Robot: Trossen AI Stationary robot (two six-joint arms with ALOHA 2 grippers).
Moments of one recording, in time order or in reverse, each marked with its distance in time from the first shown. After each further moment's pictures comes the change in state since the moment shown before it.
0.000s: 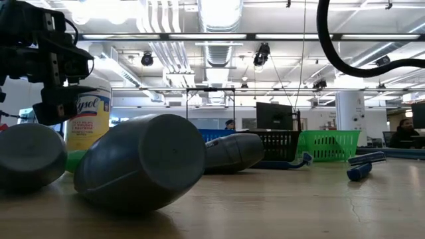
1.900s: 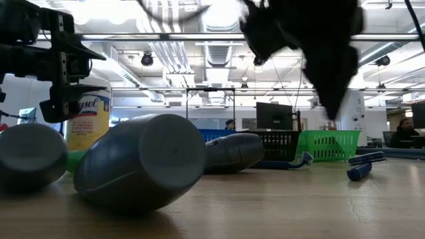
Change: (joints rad) left arm 0.000 -0.002 0.000 0.044 -0.134 -0.057; right arm -0.368 0.062 0.391 -0.468 0.176 -1.248
